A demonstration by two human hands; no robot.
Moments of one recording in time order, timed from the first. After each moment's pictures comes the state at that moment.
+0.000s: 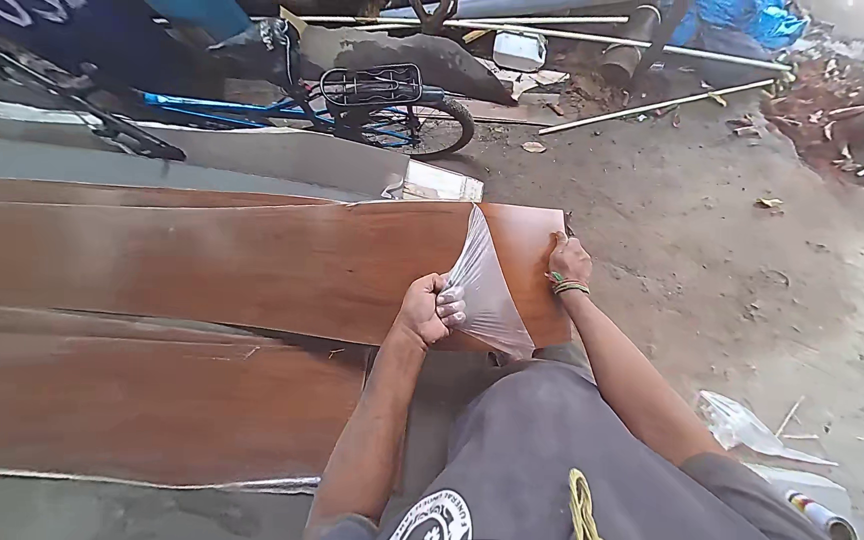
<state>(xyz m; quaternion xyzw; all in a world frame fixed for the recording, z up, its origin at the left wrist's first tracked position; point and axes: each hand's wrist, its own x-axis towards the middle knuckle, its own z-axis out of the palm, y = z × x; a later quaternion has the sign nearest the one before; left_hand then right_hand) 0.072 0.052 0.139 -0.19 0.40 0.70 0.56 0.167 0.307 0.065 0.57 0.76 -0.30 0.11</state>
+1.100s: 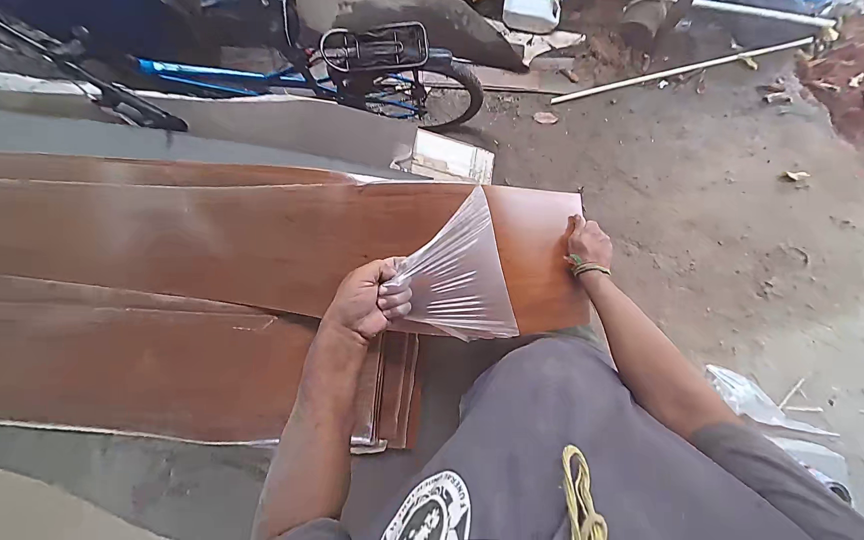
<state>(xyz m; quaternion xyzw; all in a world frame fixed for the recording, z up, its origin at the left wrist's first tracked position) 0.038 -0.040 0.183 -0.10 0.49 0.68 0.54 0.191 0.302 0.025 0.56 0.77 -0.26 0.13</state>
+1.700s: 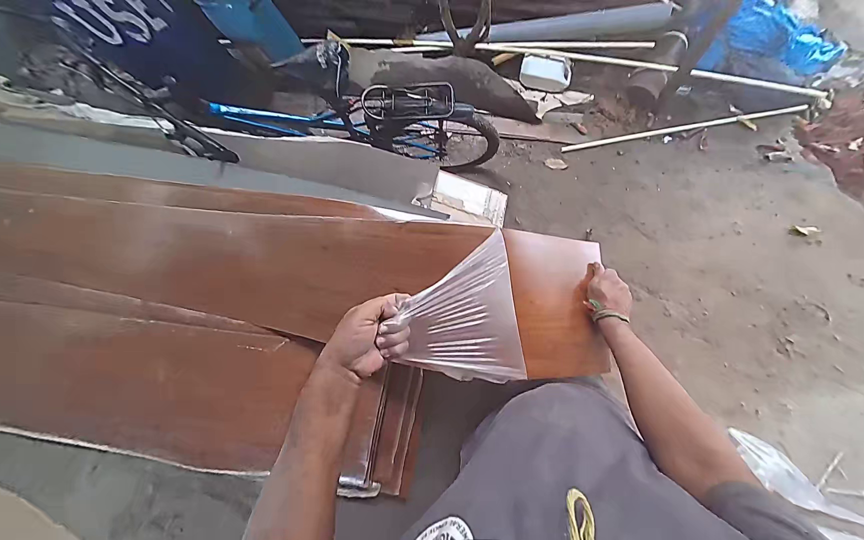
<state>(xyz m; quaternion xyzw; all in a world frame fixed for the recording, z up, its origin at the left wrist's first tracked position) 0.043 -0.060 0.204 -0.11 0.51 0.68 0.51 0.202 0.315 0.035 0.57 0.77 -0.24 0.17</state>
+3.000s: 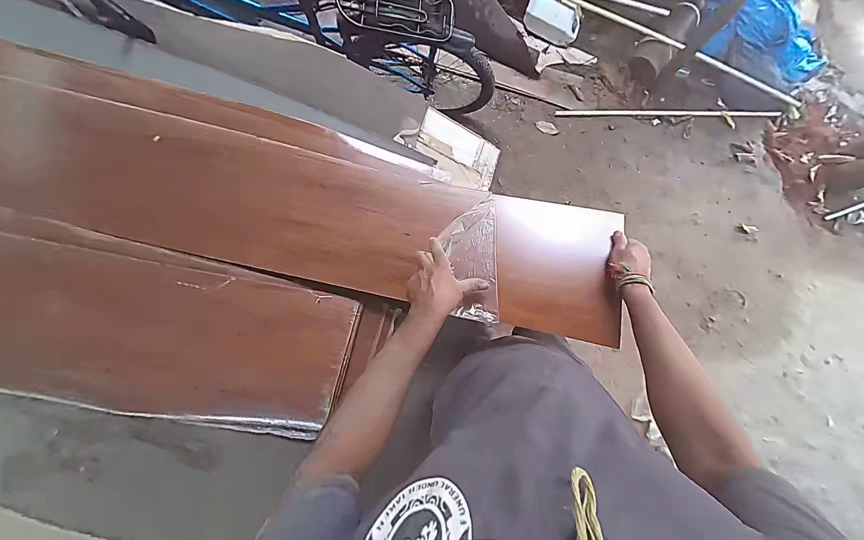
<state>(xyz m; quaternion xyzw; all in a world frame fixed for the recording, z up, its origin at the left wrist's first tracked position) 0.095 0.037 0.087 0.08 0.94 0.03 0.32 0.225 0.353 0.069 0.57 0.77 -0.24 0.14</state>
